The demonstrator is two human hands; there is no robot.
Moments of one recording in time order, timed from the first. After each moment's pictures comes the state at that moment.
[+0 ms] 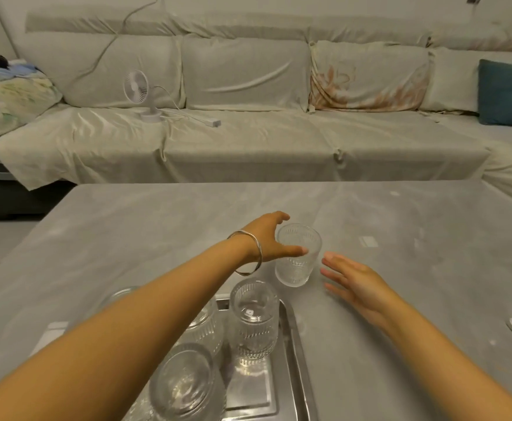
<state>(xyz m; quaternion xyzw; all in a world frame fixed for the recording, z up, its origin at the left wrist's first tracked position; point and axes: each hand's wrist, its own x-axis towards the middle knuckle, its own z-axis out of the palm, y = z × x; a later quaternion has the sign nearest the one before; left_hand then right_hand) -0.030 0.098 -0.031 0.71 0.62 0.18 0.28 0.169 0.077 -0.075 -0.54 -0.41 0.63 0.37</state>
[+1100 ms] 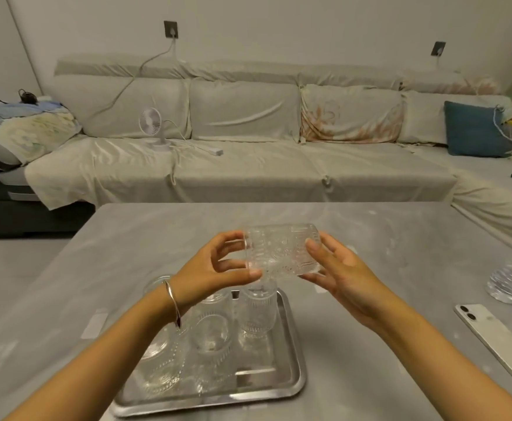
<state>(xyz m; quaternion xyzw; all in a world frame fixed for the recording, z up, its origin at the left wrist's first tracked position) -0.084 -0.079 0.026 0.59 0.47 0.45 0.48 0.148 -0.044 0.036 -0.36 -0.60 0.60 0.39</state>
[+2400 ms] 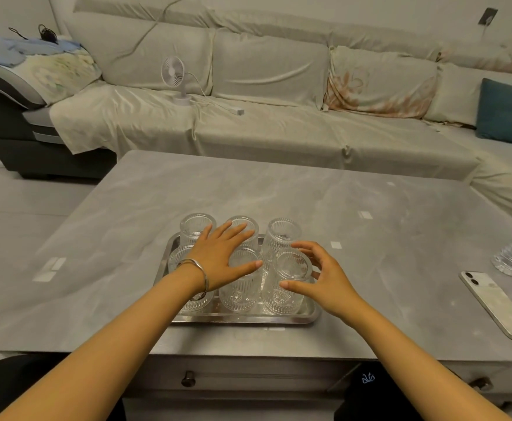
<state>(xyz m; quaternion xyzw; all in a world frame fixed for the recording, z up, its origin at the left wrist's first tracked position) -0.114 -0.114 -0.058 0.75 0.64 0.14 0.09 0.119 -0.091 -0.056 -0.45 -0.73 0.42 0.29</state>
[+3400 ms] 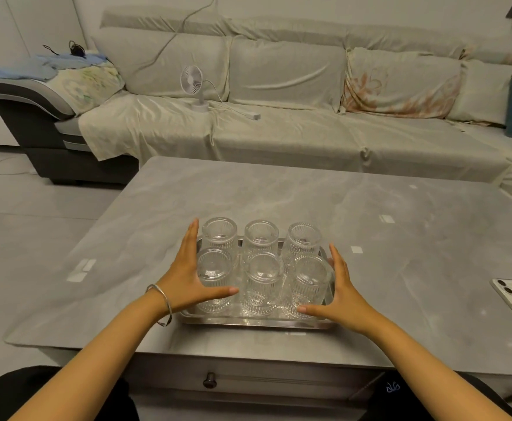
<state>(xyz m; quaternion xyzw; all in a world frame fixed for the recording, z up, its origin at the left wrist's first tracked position) -0.175 -0.165 -0.074 0.63 0.66 0.32 0.24 0.127 -0.081 -0.096 -0.45 -0.78 0.39 0.19</state>
